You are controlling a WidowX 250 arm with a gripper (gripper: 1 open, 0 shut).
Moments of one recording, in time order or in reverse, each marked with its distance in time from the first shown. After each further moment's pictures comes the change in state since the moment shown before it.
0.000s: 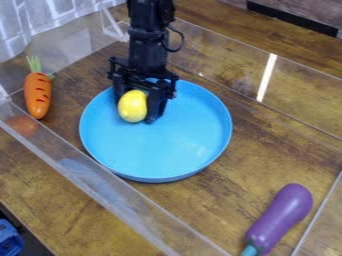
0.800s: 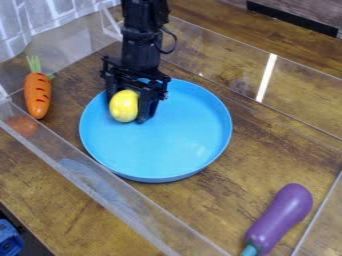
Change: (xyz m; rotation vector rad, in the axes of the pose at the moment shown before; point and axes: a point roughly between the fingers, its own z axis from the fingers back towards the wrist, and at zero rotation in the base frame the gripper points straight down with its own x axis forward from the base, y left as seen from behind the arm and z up) arm -0.007 0.014 -0.002 0.034 0.019 0.007
